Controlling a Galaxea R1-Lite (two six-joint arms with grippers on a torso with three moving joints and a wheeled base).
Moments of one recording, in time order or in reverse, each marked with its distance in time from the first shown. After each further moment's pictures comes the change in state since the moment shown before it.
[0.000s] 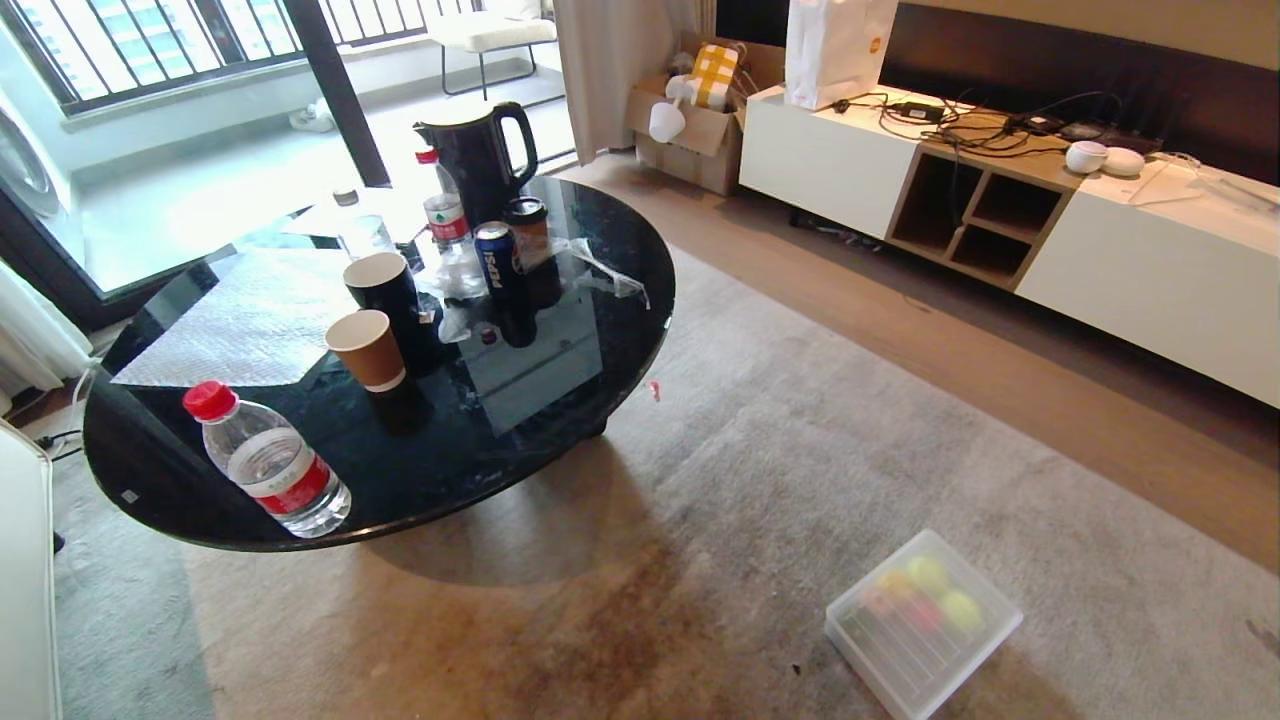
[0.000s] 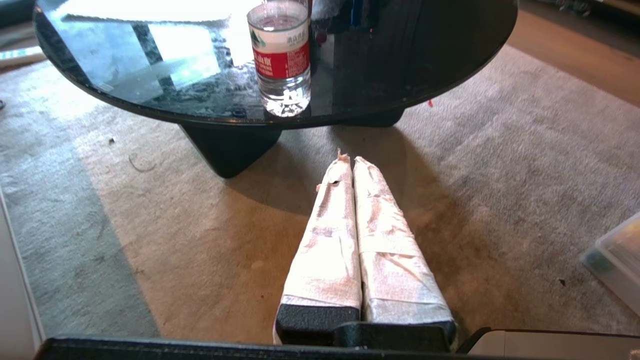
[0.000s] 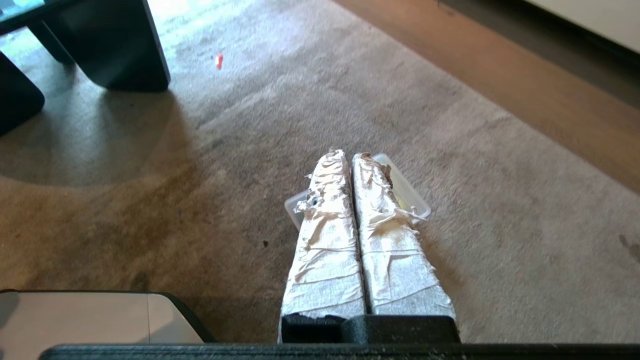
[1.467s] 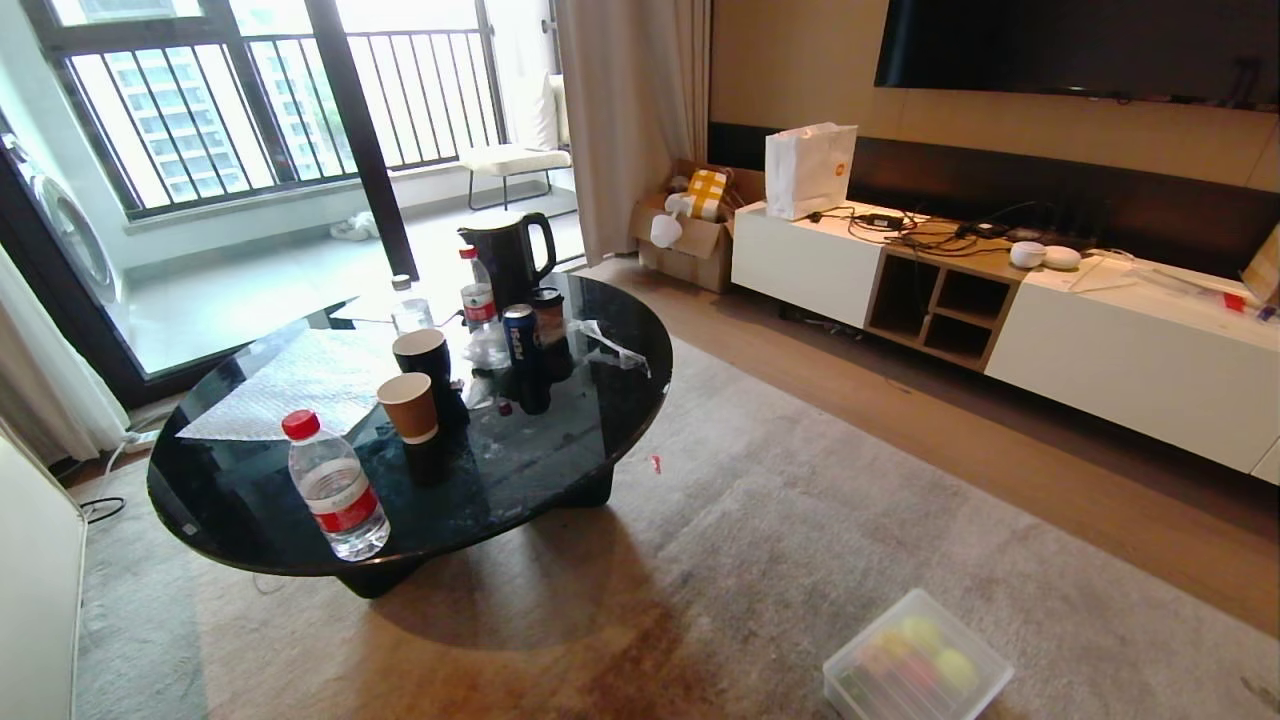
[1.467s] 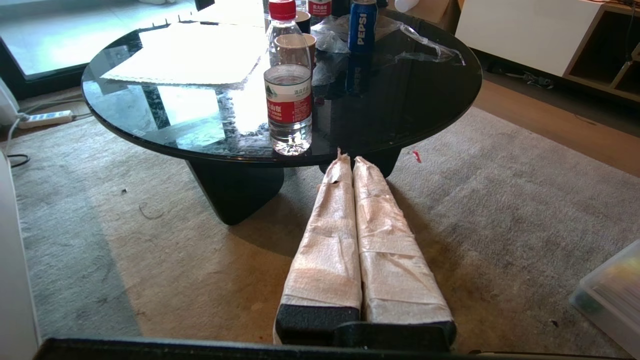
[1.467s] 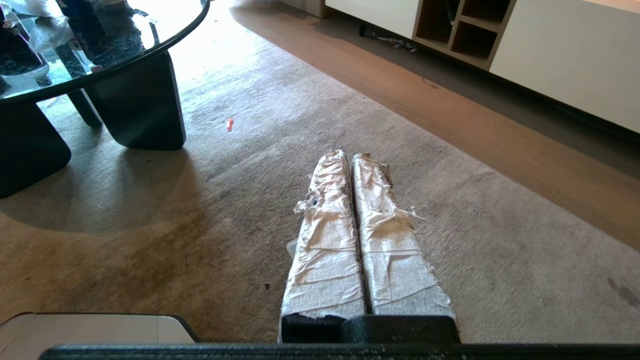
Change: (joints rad) left arm 0.000 0.000 0.000 0.000 0.000 0.000; right arm 0.000 0.000 0.000 0.000 0.000 0.000
